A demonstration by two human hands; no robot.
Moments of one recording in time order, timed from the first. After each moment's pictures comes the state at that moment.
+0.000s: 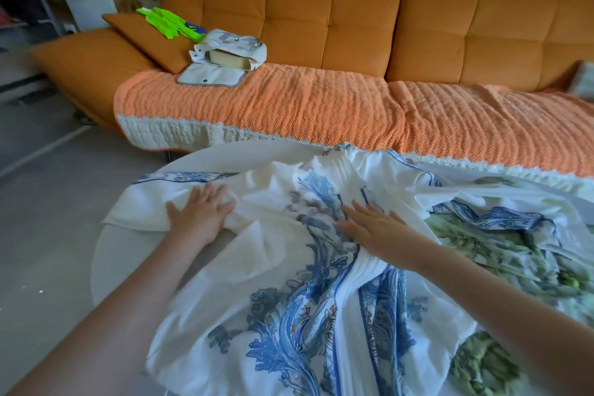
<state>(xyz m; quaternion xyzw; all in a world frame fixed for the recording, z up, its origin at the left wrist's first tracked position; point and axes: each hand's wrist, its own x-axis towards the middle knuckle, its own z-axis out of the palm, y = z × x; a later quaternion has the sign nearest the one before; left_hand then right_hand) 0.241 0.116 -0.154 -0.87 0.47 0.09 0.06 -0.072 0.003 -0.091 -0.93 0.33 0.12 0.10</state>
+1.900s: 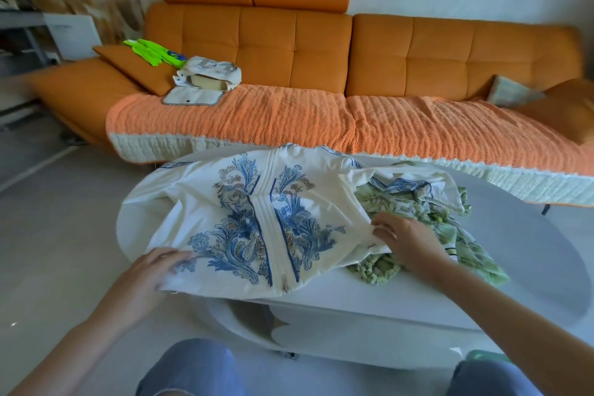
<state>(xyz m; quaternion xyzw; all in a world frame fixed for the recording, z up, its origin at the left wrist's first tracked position) 0.142 0.330 -0.129 -0.80 0.57 0.10 -0.18 -0.238 0.091 -0.062 -0.89 0.44 -0.13 0.08</state>
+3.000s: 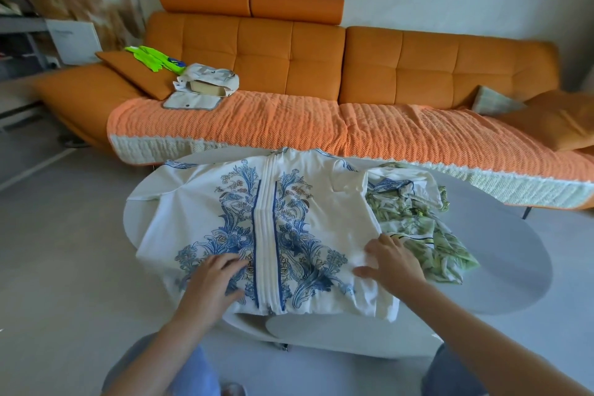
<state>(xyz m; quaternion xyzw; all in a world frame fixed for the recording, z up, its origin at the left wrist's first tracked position) 0.026 0.309 -0.136 -0.76 0.62 0.02 -0.17 -0.257 0.133 -0.095 -0.86 0.50 -0.04 0.06</state>
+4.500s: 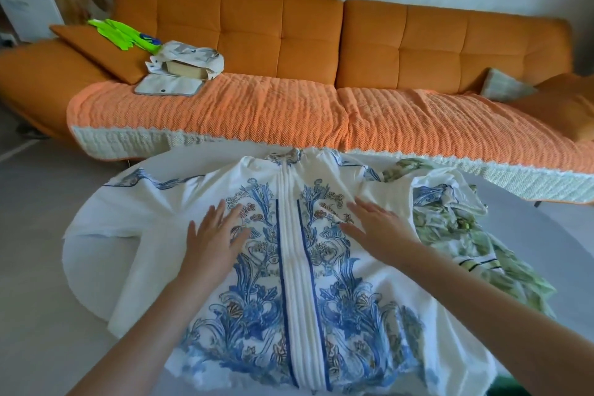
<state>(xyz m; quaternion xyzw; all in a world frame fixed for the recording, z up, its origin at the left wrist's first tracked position) 0.077 0.173 -0.124 -0.82 0.54 0.07 -0.17 -0.177 0.039 -0.075 -0.89 0.45 0.01 0.05</state>
